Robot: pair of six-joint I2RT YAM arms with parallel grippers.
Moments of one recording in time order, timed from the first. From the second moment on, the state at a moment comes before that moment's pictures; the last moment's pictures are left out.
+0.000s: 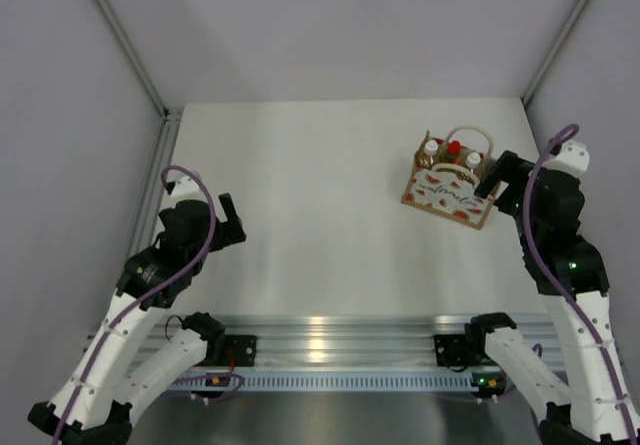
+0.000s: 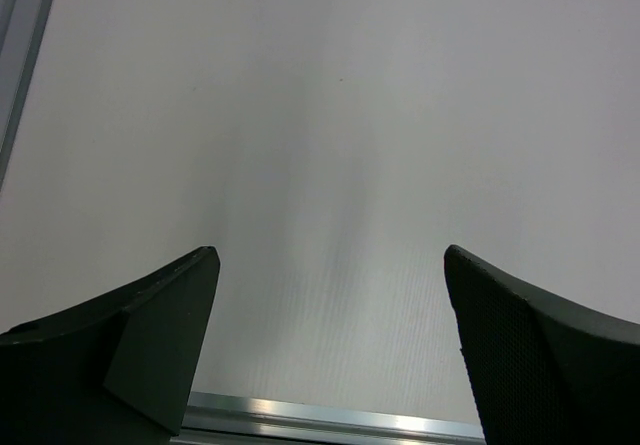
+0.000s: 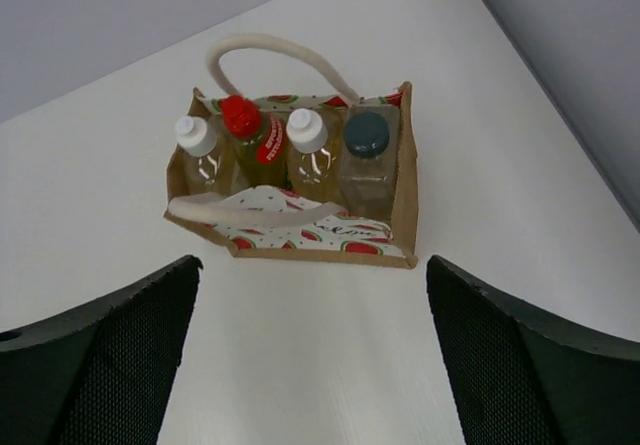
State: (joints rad) left arm -0.46 0.69 0.93 -0.87 -0.43 -0.51; right arm 0.18 0.69 1.07 -0.71 0.35 0.37
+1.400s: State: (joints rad) left arm -0.48 0.61 0.93 -0.87 -0.42 -0.51; right arm -0.55 1.01 0.65 -0.20 -0.50 0.67
